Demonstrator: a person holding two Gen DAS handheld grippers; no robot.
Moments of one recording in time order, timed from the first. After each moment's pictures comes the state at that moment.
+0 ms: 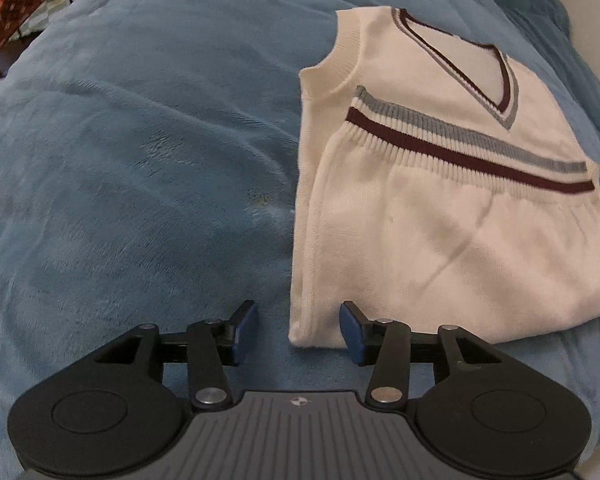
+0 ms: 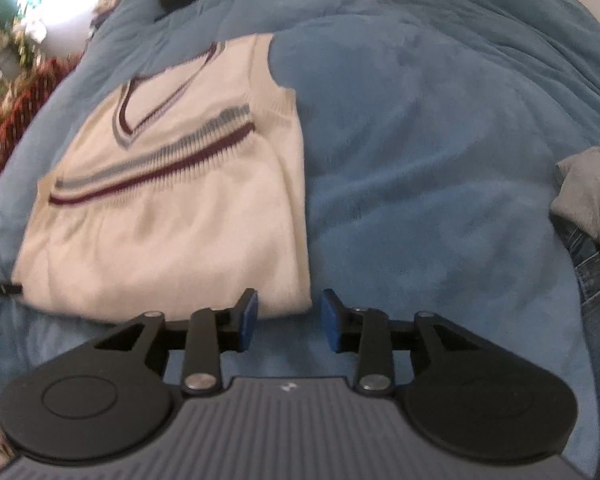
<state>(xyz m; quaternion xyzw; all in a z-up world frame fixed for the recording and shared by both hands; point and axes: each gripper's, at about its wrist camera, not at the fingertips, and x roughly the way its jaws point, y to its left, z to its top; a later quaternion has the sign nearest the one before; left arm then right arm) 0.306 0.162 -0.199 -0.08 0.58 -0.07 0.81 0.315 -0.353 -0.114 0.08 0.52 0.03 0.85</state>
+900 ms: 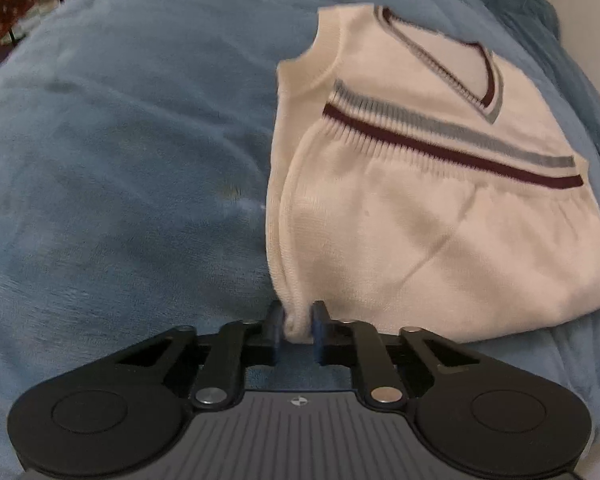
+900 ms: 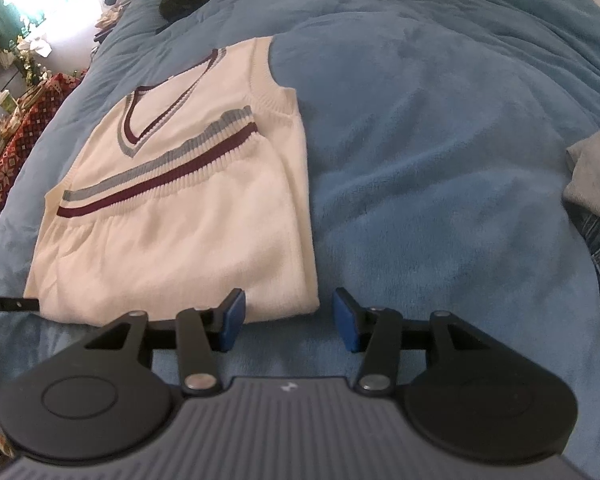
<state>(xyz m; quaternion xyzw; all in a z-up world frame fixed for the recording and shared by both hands) 0.298 0.153 -0.195 -0.09 0.57 -0.08 0.81 0.315 -0.357 -0.124 0.10 0.51 0.04 0.85</state>
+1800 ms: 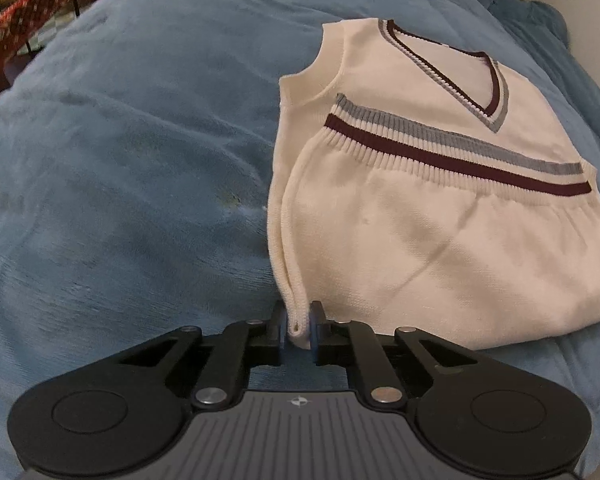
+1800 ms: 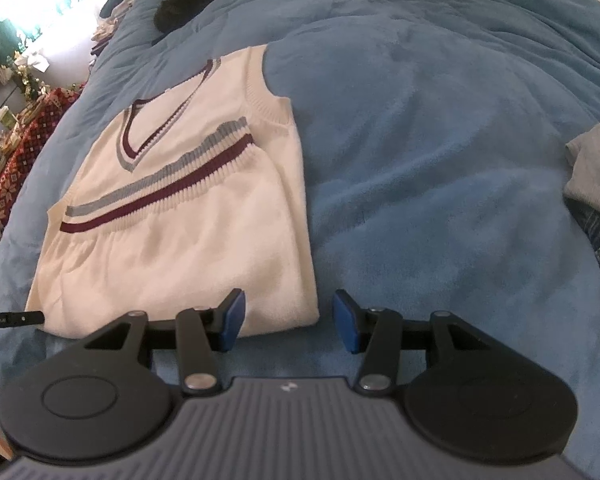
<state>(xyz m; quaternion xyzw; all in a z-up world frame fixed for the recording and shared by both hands) 0.297 0.142 -0.192 -0.09 0.55 -0.06 0.83 0.322 -0.364 -0.124 0.12 0.51 0.04 0.85</state>
